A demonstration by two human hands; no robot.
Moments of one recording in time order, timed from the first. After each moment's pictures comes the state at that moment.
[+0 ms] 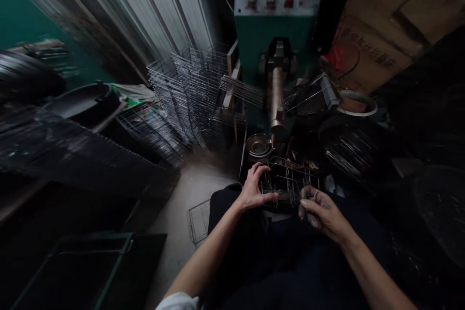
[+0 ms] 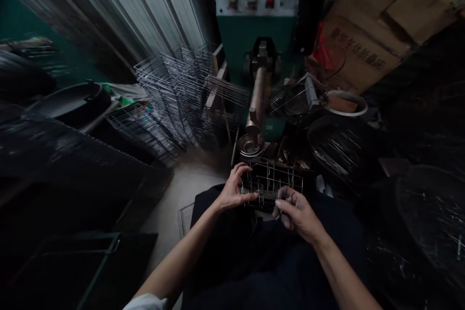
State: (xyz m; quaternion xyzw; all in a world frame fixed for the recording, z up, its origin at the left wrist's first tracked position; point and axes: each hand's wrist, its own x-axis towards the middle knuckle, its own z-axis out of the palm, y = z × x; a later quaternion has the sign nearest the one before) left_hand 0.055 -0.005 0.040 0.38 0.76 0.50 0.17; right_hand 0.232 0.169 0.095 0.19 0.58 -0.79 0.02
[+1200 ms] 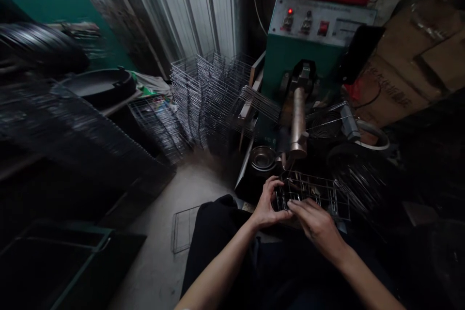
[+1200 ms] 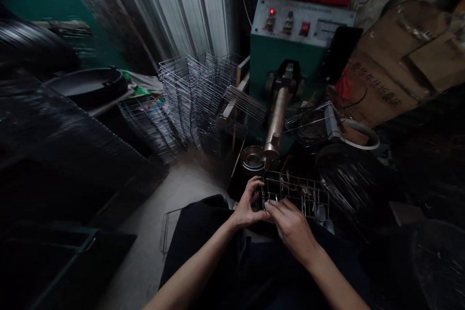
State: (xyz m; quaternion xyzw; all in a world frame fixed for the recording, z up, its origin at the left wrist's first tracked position) left_hand 0.061 0.038 0.010 0.30 0.63 0.69 0.19; right_hand 0.175 0.192 0.087 -0.17 0.95 -0.16 -0.20
